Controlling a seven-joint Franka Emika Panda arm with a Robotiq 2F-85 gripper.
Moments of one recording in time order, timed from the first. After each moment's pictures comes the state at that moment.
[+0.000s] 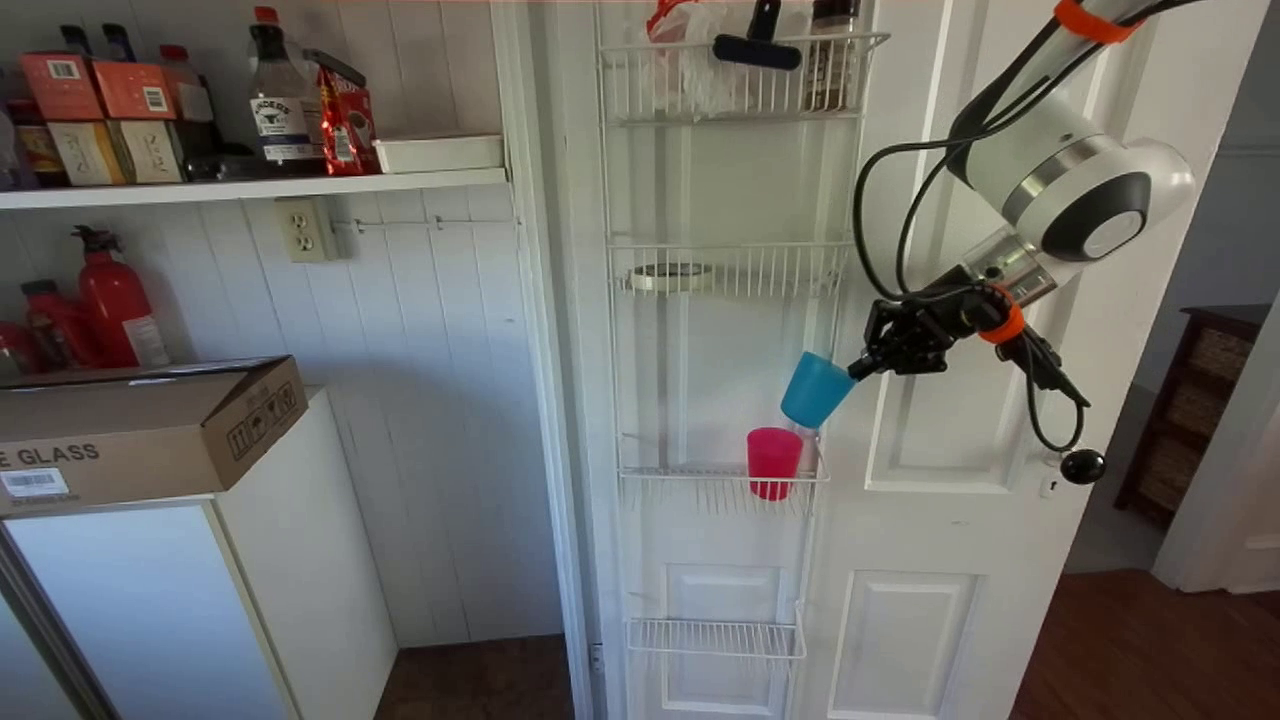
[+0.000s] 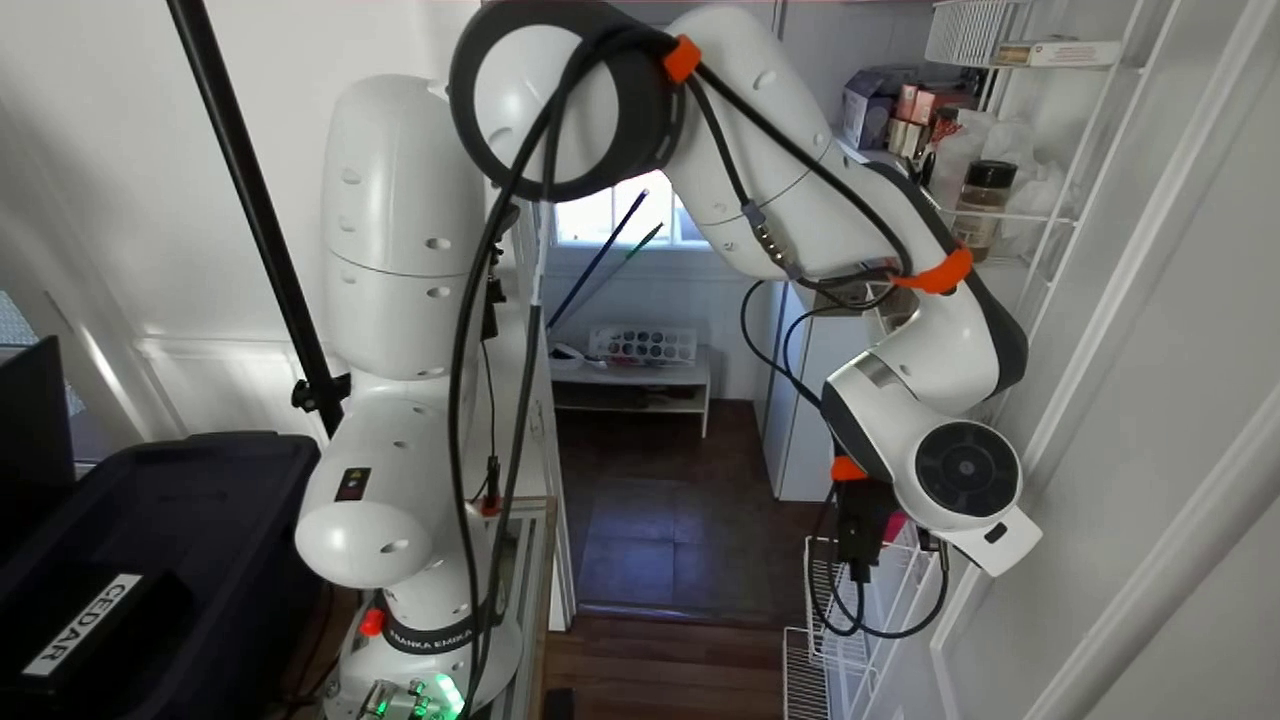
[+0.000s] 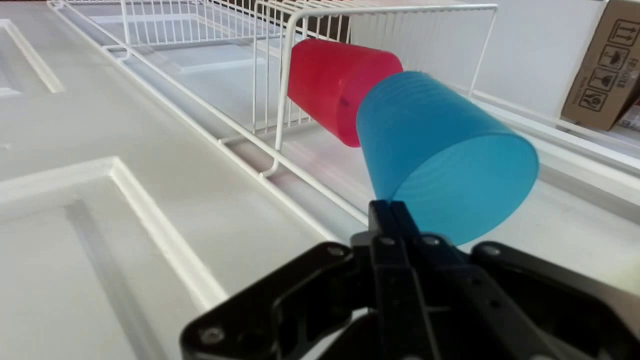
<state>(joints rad) 0.06 0.24 -0.02 -2.27 1.44 2.56 -0.94</state>
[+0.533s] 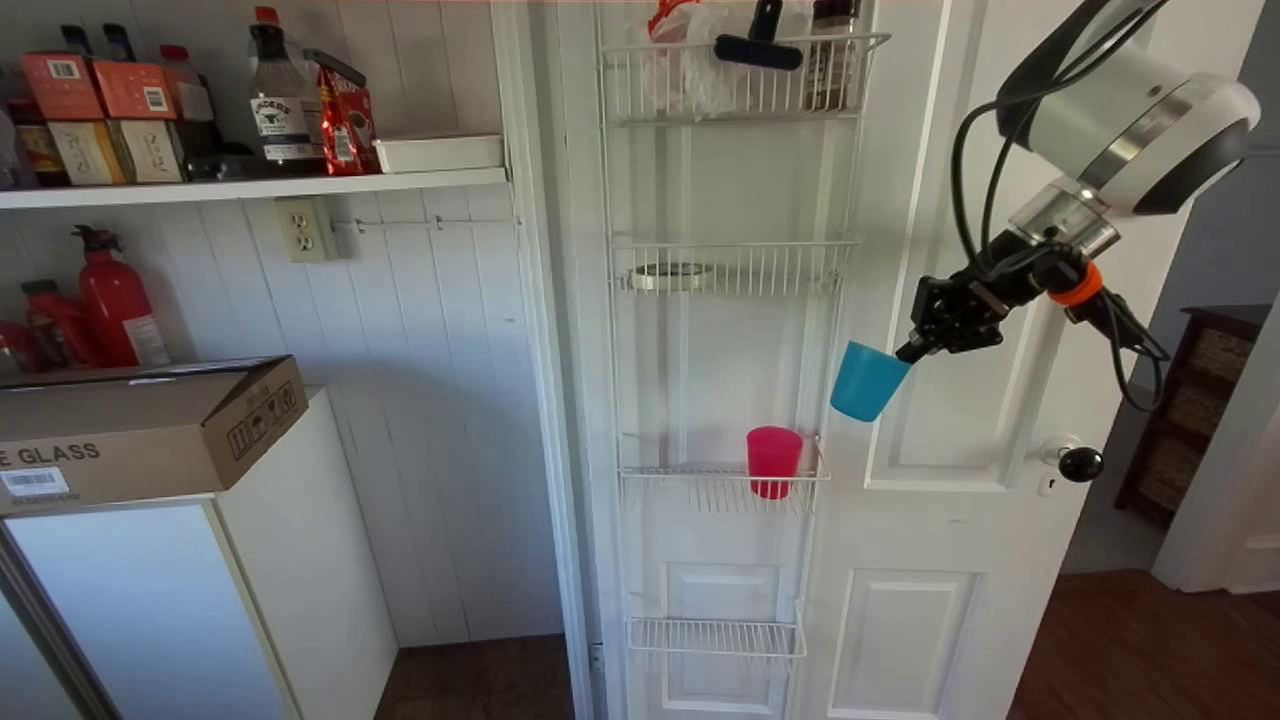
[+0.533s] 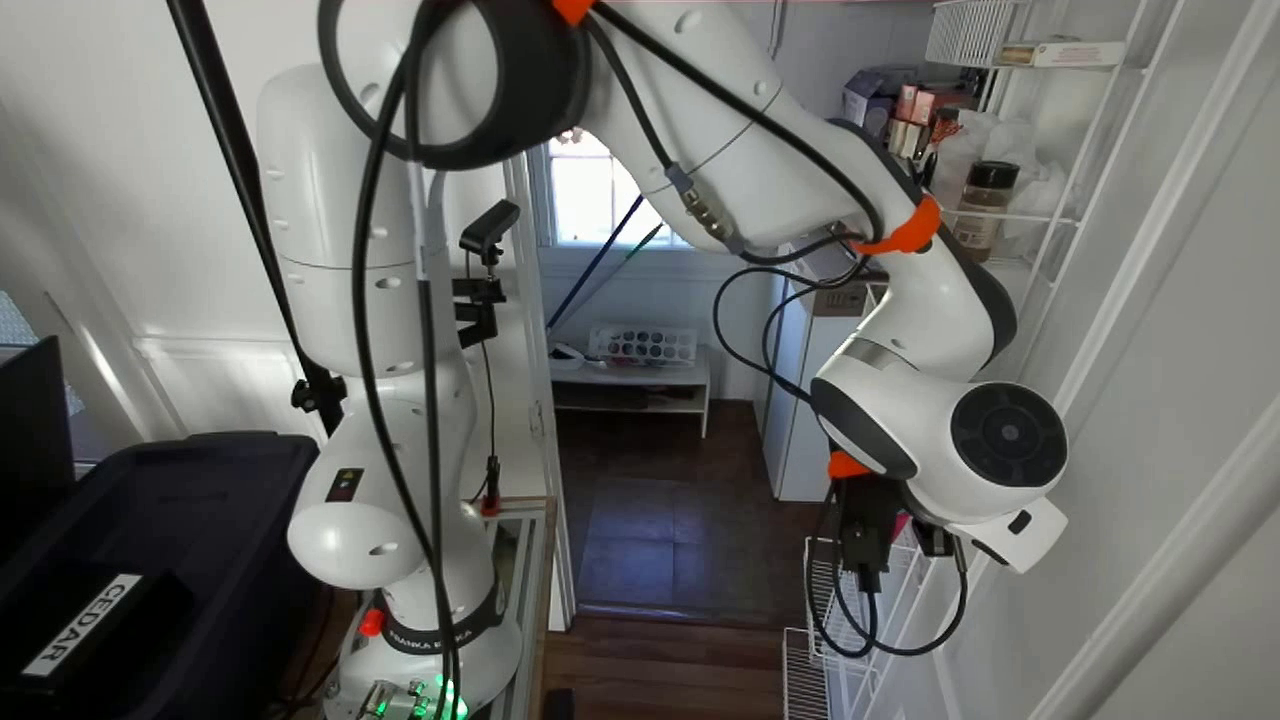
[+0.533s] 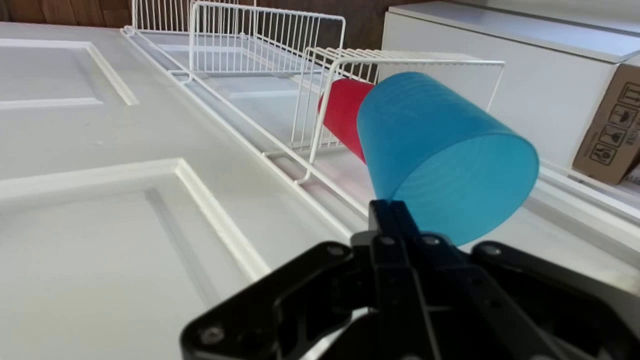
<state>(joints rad) 0.00 0.09 -0.05 -2.36 1.10 2.50 -0.77</state>
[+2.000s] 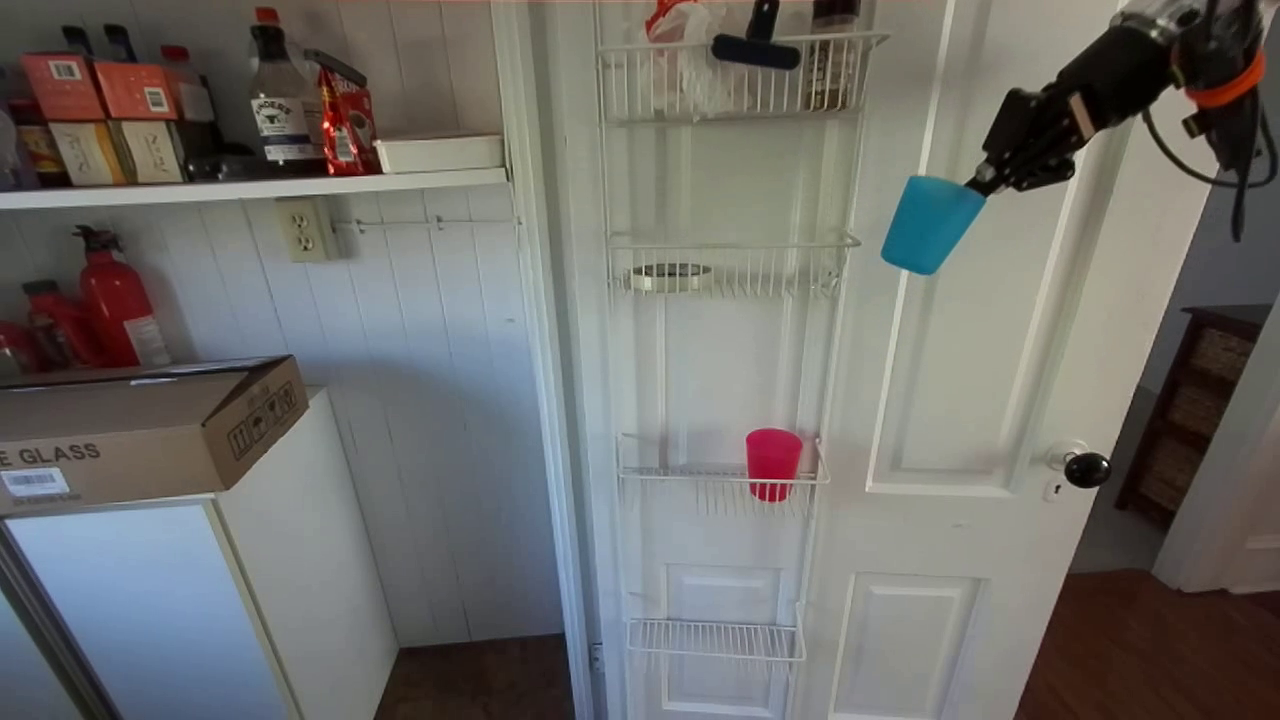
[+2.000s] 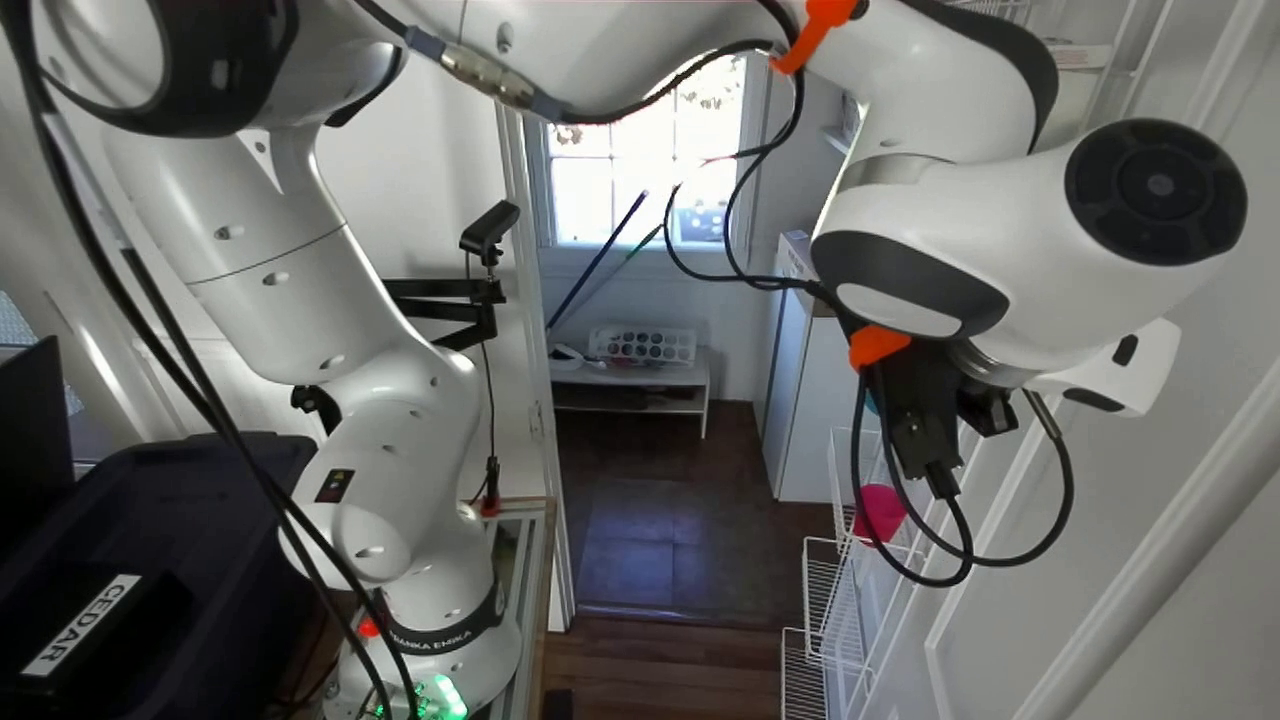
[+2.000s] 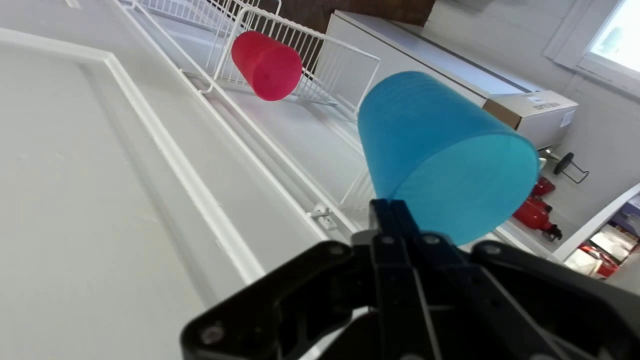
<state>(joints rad) -0.06 -0.27 -0.11 -2.31 0.83 2.14 -0.69</state>
